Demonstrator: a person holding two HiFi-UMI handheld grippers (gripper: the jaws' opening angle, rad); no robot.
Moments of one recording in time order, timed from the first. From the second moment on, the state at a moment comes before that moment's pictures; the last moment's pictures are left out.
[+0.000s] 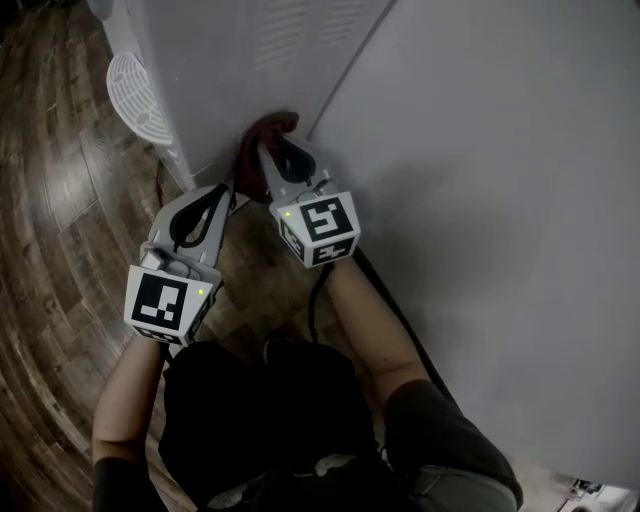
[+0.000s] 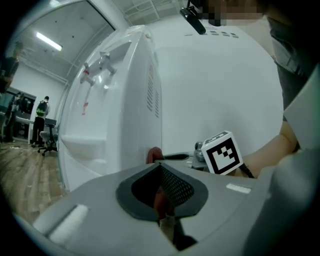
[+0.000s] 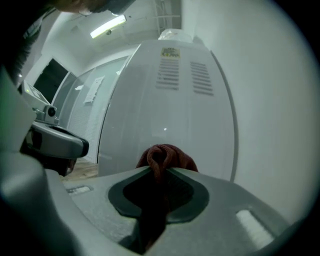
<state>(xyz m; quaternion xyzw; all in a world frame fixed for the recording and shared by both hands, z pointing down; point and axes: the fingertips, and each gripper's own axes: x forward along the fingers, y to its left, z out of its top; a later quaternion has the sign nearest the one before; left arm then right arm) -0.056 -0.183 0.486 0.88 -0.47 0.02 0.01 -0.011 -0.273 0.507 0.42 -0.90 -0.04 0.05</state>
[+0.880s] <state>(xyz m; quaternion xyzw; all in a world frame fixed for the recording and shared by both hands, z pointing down) -0.041 -0.206 0.619 0.89 -0.44 0.10 0.08 0.006 -0.271 0.701 0.42 -0.89 0.09 0.16</state>
